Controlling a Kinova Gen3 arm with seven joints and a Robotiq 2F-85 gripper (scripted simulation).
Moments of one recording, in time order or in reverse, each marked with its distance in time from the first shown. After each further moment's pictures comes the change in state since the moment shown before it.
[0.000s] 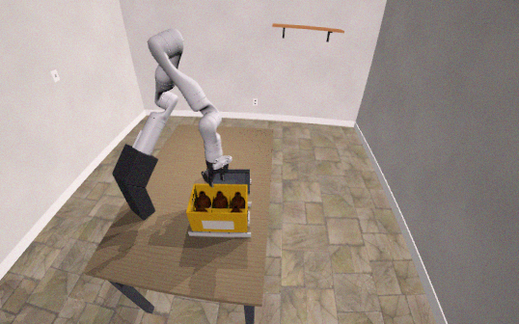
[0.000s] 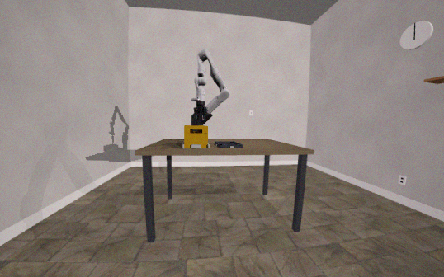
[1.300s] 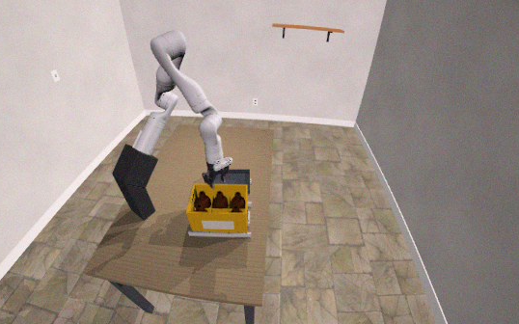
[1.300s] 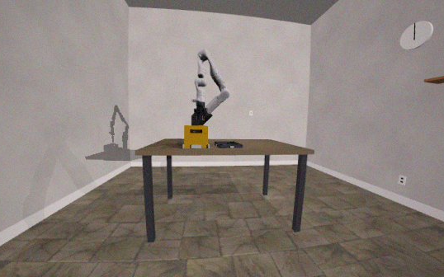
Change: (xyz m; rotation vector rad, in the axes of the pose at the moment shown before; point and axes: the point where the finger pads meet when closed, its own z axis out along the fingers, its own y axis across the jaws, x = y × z) arm 0.001 -0.002 0.009 0.003 0.006 0.003
